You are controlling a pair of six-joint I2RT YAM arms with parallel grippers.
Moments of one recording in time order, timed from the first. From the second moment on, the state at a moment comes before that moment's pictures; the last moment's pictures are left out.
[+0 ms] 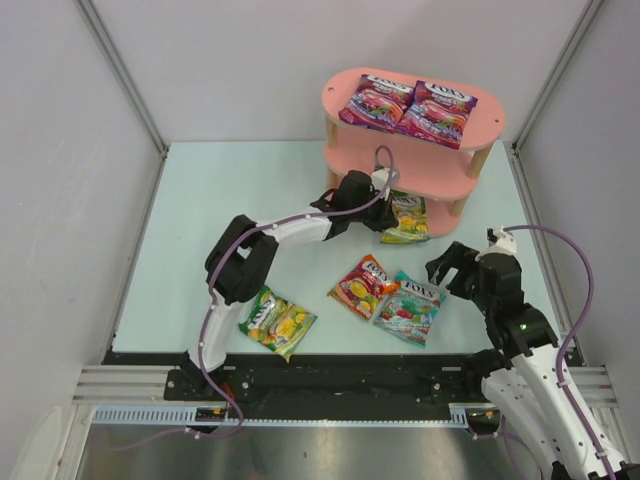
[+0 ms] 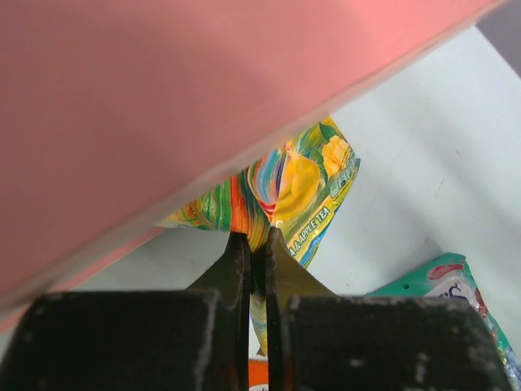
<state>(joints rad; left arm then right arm) -0.74 2.19 1.61 0.10 0.35 -0.24 0.30 0.53 0.58 -0.57 0.11 0.61</state>
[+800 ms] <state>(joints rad) -0.76 1.83 1.21 0.20 0.18 -0.26 0.29 0.54 0.58 -0.57 0.07 0.59</state>
